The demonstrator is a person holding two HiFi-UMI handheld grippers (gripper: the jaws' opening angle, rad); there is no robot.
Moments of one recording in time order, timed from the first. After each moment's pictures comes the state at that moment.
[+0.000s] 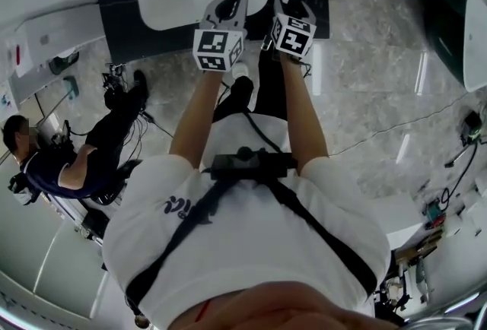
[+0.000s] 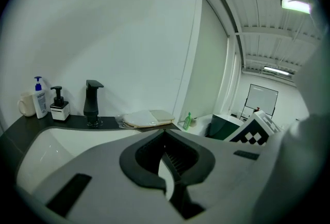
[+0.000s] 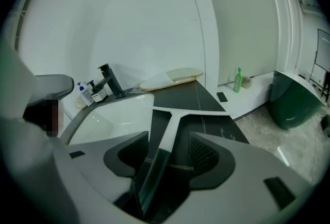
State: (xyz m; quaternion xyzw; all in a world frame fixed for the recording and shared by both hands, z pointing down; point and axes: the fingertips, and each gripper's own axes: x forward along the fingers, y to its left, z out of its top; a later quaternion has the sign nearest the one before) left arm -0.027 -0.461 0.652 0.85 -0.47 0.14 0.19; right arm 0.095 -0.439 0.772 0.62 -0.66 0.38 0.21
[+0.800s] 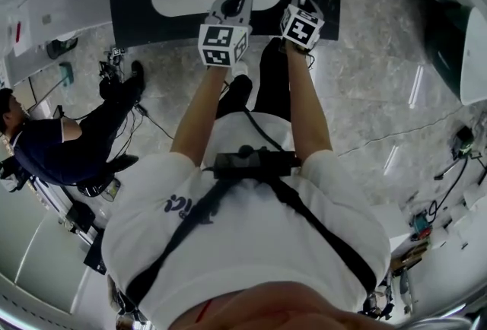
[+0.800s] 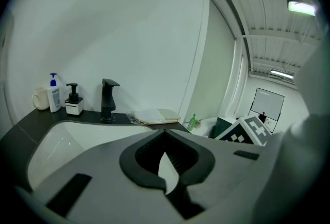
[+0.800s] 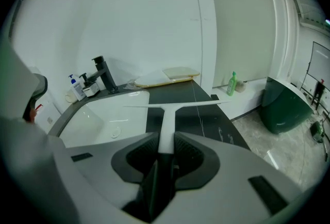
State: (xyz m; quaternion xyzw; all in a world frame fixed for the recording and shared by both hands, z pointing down) left arm -0.064 -0.446 0.655 0.83 -0.50 0.13 0.21; right arm 0.094 -0.452 0.781 0.65 -0.63 0.35 0.23
